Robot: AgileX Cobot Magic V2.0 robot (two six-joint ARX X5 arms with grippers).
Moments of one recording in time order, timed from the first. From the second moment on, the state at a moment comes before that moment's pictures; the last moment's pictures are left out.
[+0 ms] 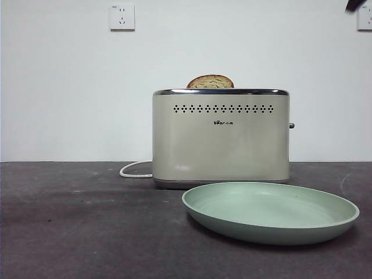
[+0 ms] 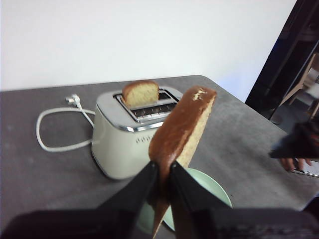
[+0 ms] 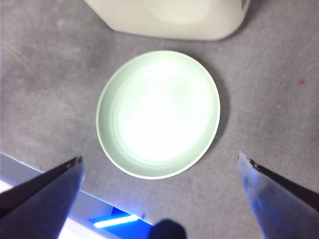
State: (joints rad) left arm -0.26 0.57 1.14 -0.81 0.37 -0.18; right arm 0.13 1.00 1.06 -1.05 -0.39 -0.01
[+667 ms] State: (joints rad) left arm -0.26 0.29 0.95 -0.98 0.37 -0.26; right arm 0.13 1.50 1.03 -0.84 -0.39 -0.01
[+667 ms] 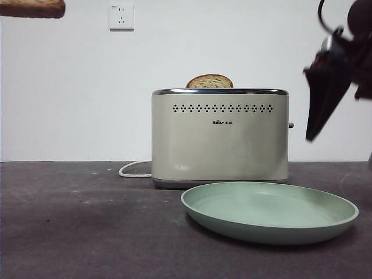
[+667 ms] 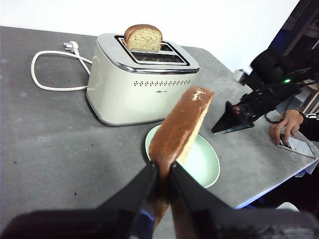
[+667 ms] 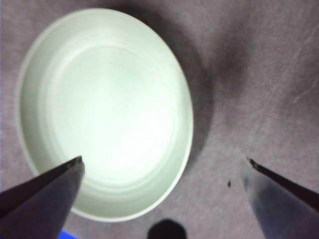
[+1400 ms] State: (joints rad) left arm -0.26 0.29 0.95 -0.98 0.37 -0.26; right arm 0.18 1.70 1.03 -0.73 -0.39 0.00
